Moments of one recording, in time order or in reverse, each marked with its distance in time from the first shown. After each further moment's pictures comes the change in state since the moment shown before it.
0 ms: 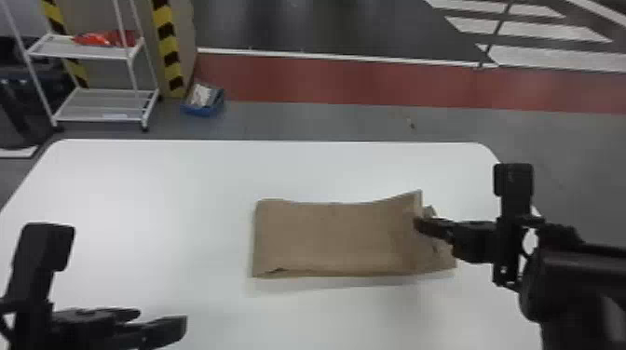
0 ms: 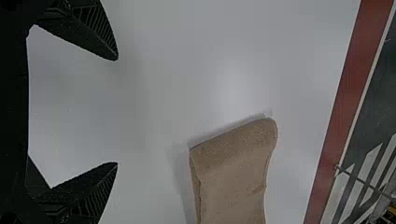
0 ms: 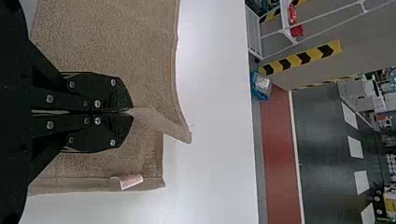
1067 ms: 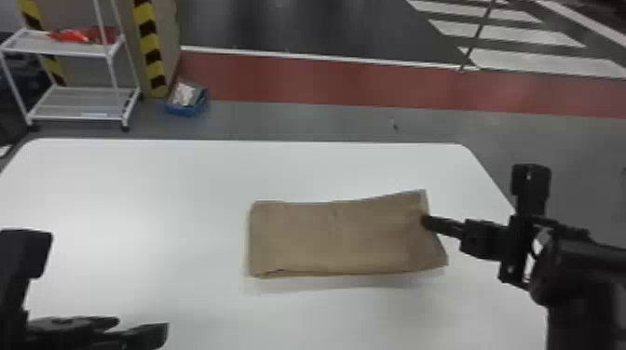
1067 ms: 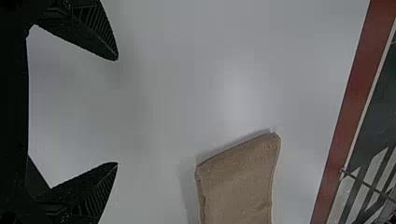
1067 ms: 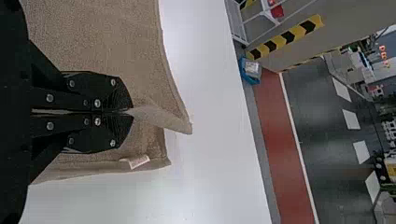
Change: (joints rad) left arm 0.002 -0.002 -0.010 0.013 -0.016 0.000 0.000; right arm -0.047 0.000 -0.131 0.009 -0.049 0.086 0.010
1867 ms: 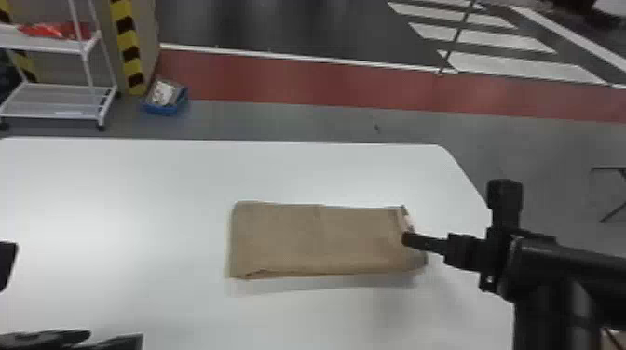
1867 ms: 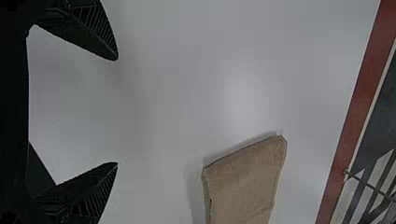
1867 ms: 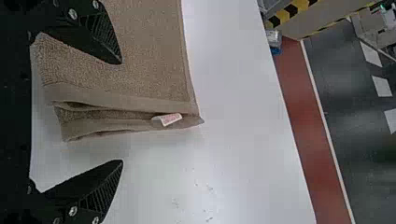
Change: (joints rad) left arm 0.017 0.002 0.005 0.000 0.001 0.000 -0.004; right arm -0.023 0.000 -0.021 0.093 0.097 0.025 -0.014
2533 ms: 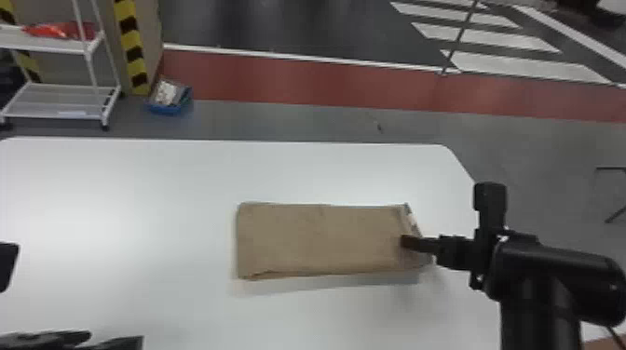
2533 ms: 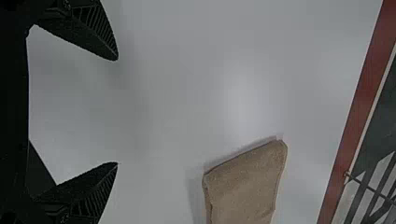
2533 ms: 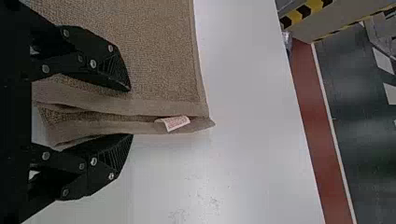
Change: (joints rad) left arm 0.004 0.003 0.007 0.000 0.000 0.000 0.000; right arm -0.034 0.003 0.001 0.142 0.023 -0.126 -0.003
